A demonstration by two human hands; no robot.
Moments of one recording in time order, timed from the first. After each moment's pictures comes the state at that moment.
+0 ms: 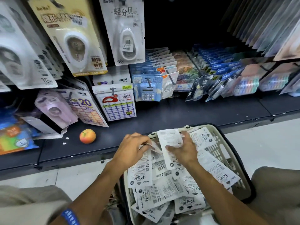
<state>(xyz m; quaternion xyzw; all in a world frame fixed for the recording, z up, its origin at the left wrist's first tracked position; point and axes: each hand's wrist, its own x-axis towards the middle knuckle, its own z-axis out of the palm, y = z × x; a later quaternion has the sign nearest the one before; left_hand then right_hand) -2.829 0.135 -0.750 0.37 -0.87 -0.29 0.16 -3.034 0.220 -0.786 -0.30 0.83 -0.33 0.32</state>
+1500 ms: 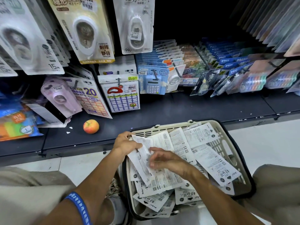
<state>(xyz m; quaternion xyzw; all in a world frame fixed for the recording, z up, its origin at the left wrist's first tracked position) -2.815 0.131 -0.765 0.65 -0.50 -0.56 0.12 -2.991 0.251 -0.788 -0.43 0.57 -0.29 0.64</state>
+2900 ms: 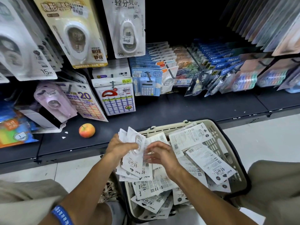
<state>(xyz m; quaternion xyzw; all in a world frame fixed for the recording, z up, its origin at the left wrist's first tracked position) -2.807 0.135 -0.759 0.68 -0.49 -0.52 0.14 -2.963 0.242 -0.778 -0.26 0.61 -0.46 0.59</state>
